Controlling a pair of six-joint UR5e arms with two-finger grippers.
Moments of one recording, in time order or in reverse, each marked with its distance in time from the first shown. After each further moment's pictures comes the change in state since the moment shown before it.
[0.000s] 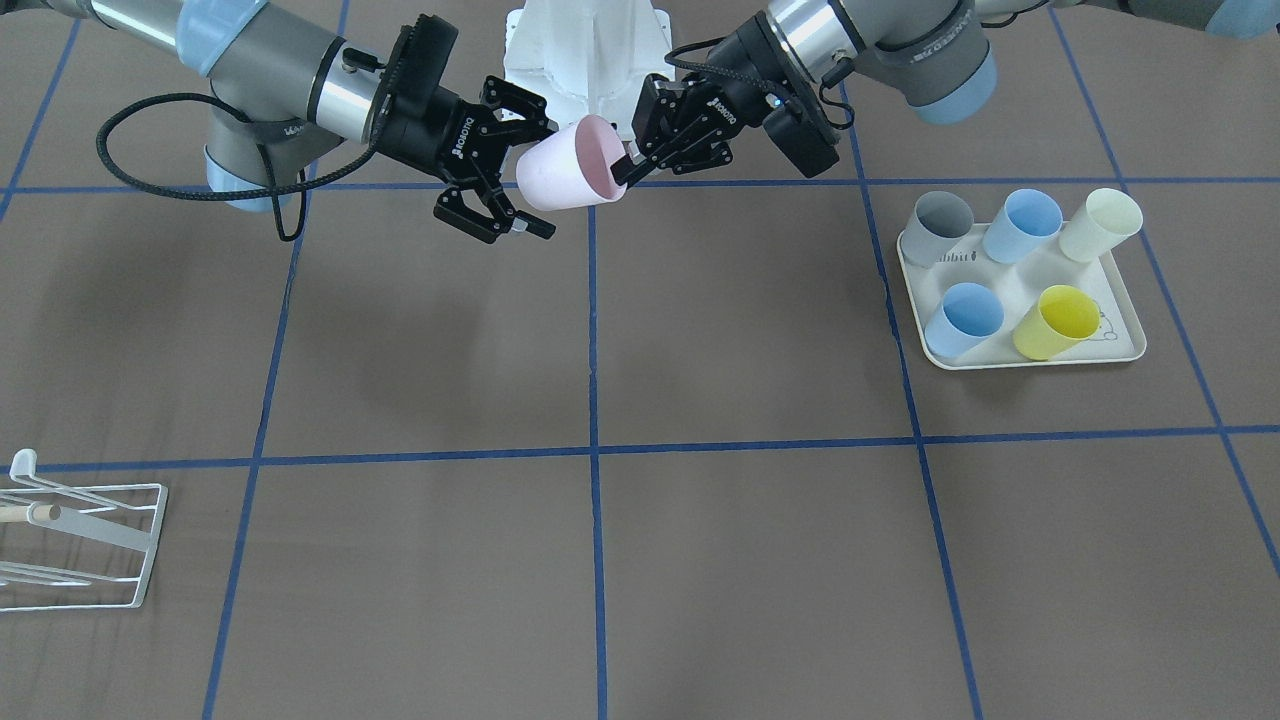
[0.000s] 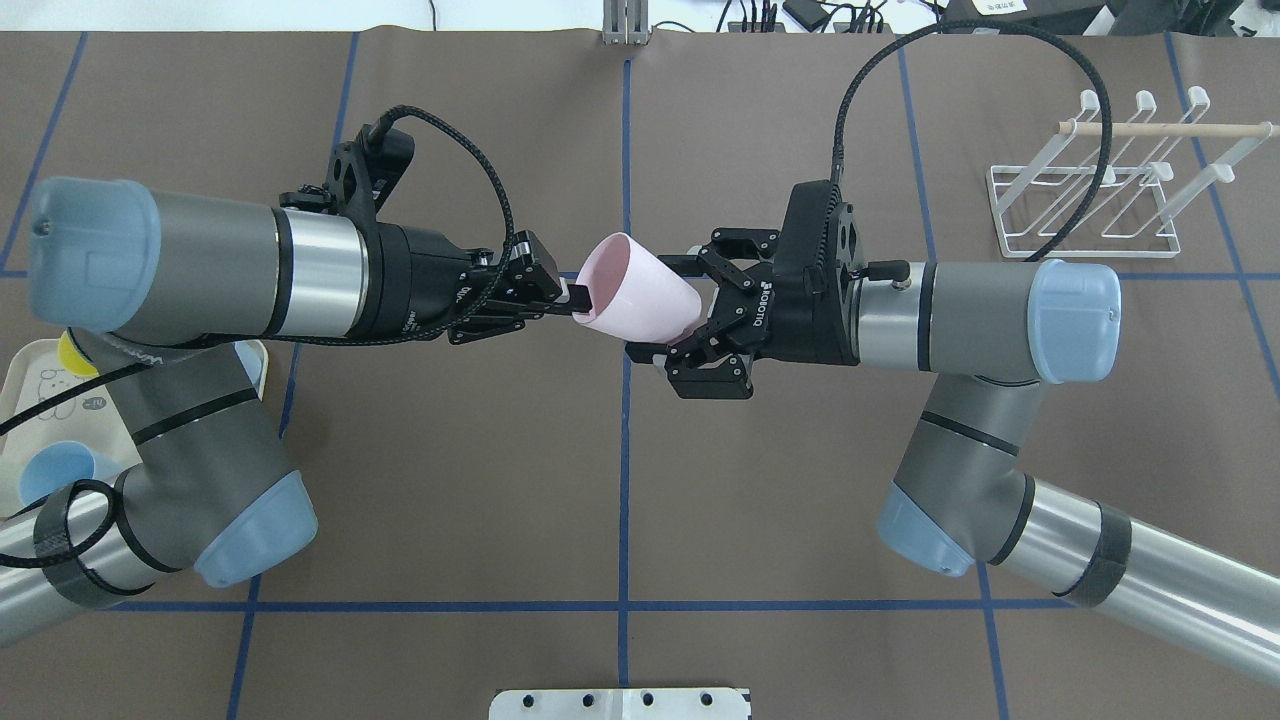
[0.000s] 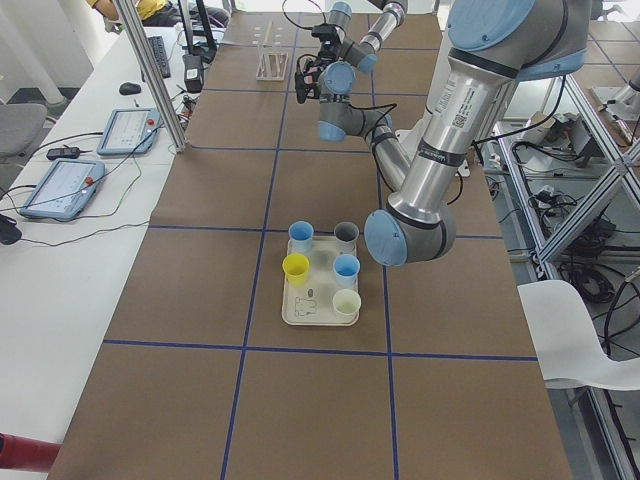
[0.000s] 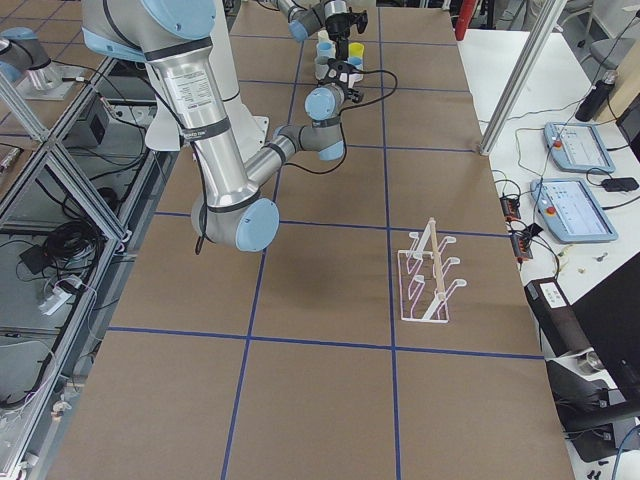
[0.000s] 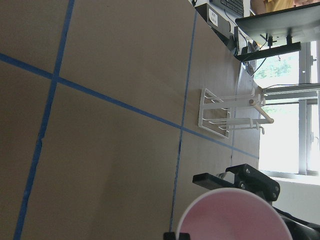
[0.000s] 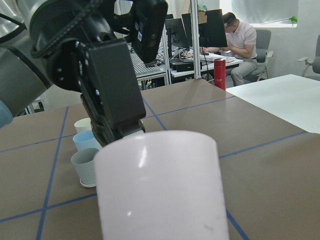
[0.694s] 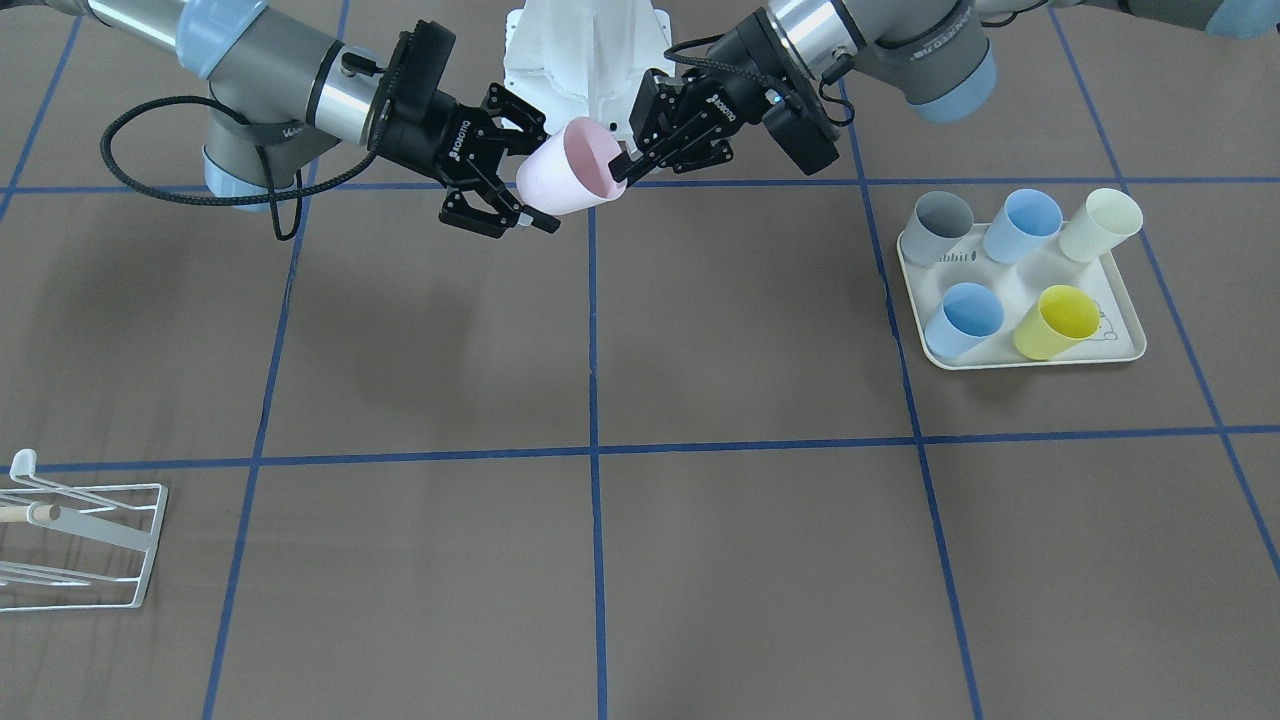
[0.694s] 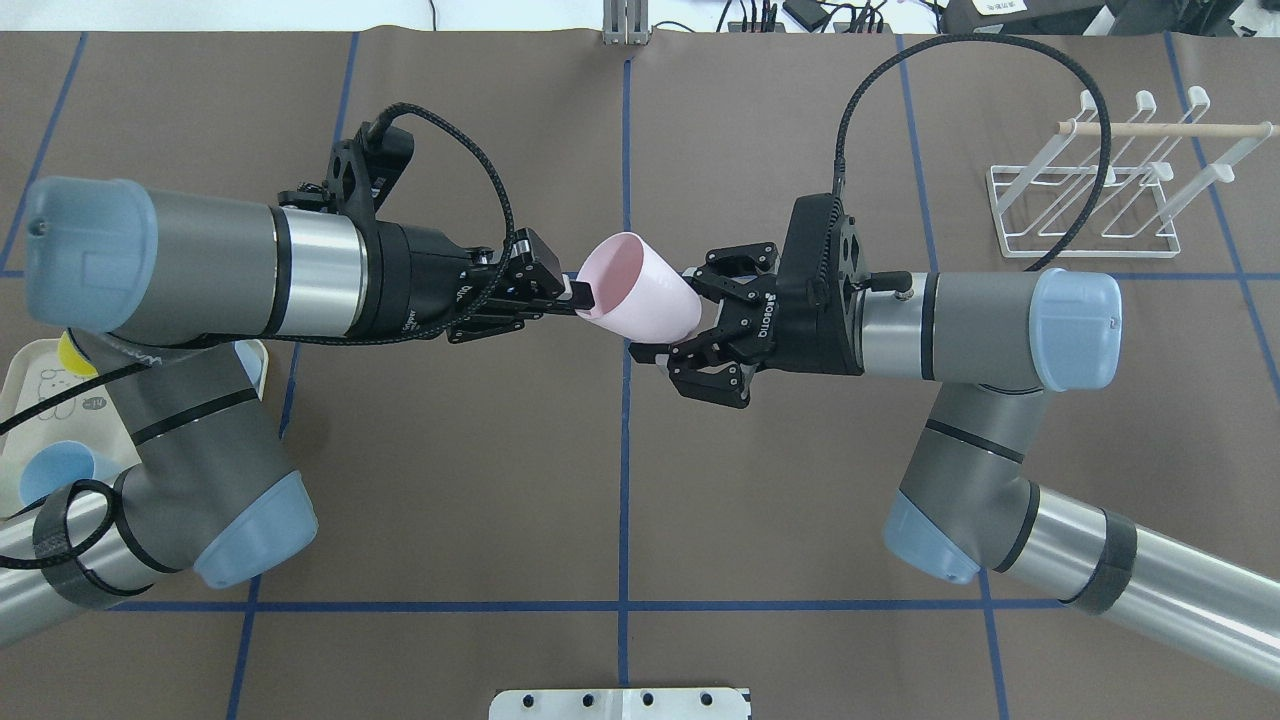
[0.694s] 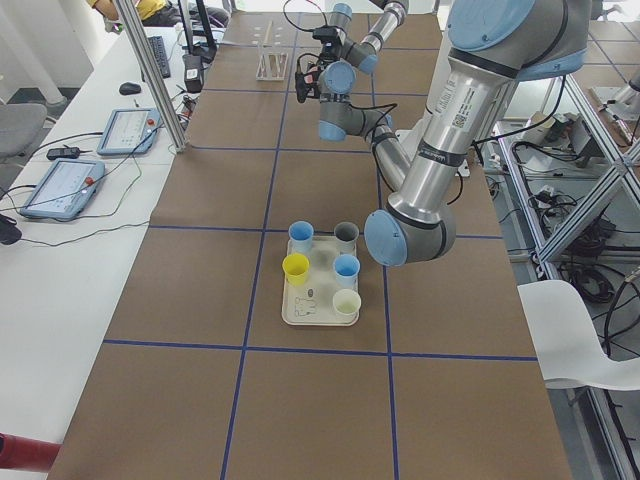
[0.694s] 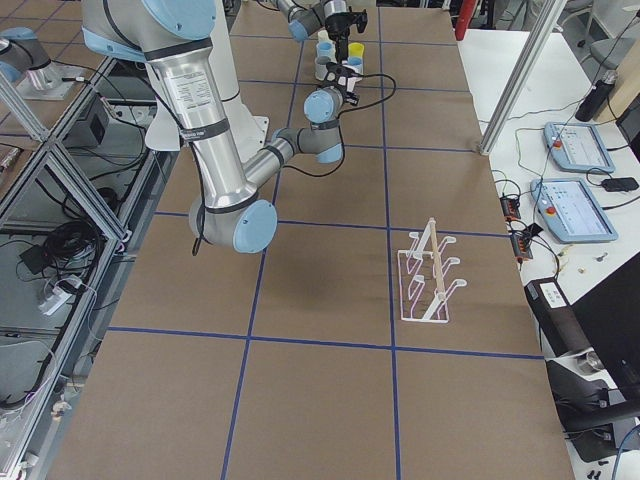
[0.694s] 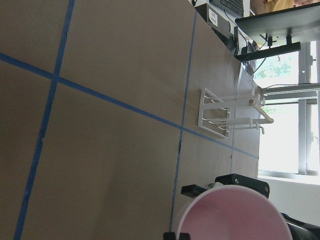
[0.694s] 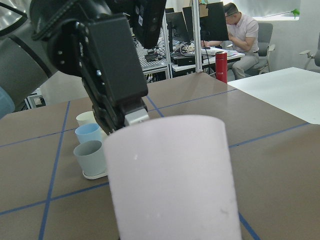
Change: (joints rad) left arm -0.001 -0.004 -0.007 -0.001 0.009 0.007; right arm -0.009 -0.015 0.002 -0.001 0.006 0.000
